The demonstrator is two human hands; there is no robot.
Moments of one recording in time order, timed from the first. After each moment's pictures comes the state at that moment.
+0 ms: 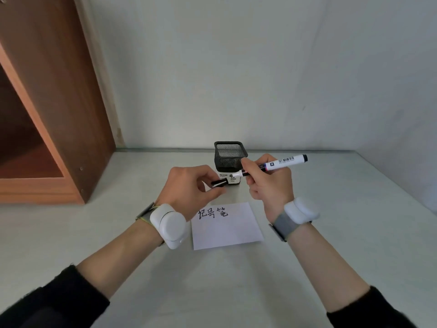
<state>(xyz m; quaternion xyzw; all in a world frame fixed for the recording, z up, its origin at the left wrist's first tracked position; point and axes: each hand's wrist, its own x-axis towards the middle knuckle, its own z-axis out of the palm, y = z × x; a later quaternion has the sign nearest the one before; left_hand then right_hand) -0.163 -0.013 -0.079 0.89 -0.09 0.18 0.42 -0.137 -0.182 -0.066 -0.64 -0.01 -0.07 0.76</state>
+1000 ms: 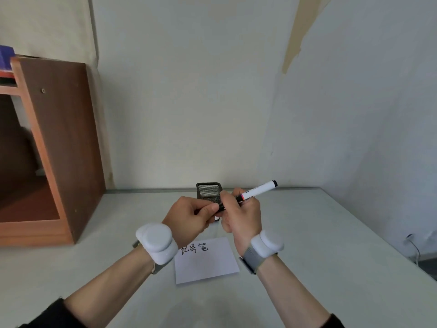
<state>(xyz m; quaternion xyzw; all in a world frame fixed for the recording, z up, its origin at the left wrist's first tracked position) -0.200 -0.046 -0.015 0.78 -0.12 0.05 0.61 -0.177 -0.173 -0.027 -0.65 -0.06 -0.11 0.75</state>
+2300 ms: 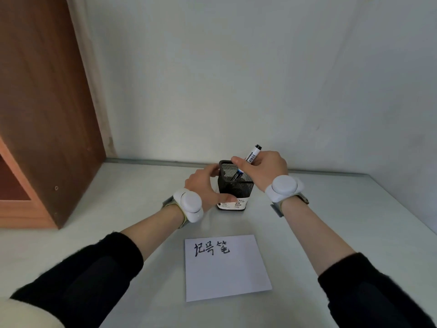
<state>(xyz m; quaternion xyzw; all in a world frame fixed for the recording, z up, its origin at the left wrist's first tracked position) -0.038 -0.022 -0.112 0.88 -0.03 0.08 0.47 -0.009 -0.177 -0.059 -0.90 -0.08 -0.15 0.39</state>
